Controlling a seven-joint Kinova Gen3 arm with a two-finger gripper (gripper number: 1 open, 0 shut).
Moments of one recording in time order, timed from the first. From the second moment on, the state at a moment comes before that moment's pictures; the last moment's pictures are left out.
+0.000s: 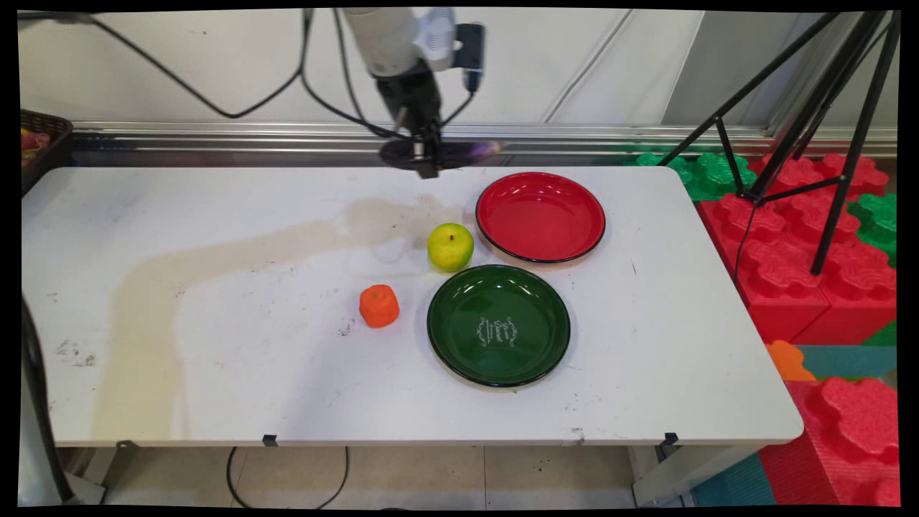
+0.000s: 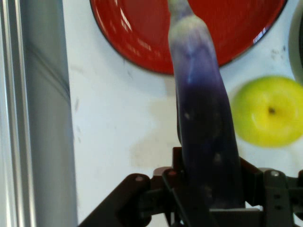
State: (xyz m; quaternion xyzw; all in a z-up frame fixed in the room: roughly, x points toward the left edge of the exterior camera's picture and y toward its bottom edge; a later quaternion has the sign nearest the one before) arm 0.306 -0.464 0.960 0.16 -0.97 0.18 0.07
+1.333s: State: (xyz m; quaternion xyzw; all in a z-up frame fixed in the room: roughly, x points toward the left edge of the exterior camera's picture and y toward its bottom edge) arm 0.392 -0.451 0.888 0.16 -0.98 0.11 0.02
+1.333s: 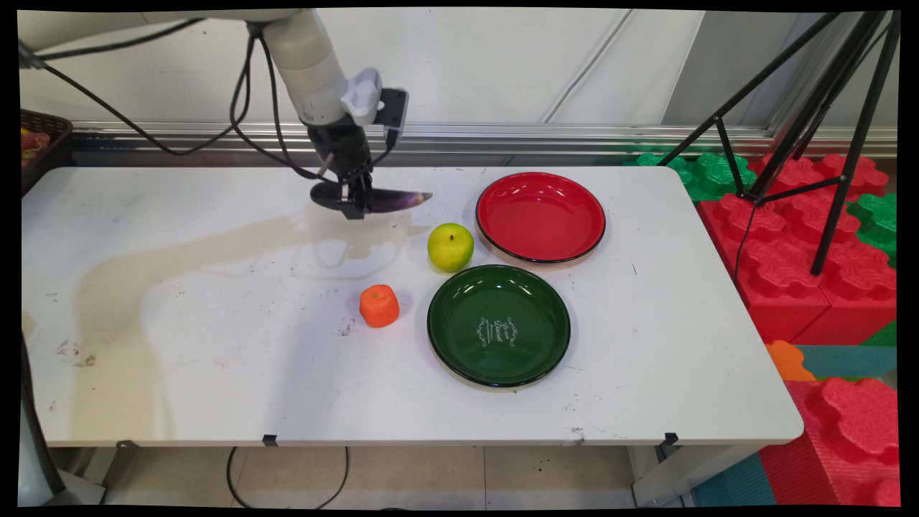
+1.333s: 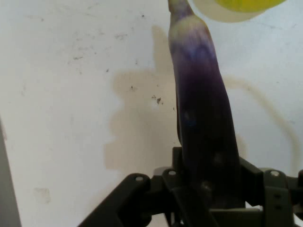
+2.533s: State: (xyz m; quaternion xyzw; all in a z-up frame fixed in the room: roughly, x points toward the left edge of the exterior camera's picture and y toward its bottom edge) arm 0.396 -0.493 0.815 0.13 -0.99 0.07 0.01
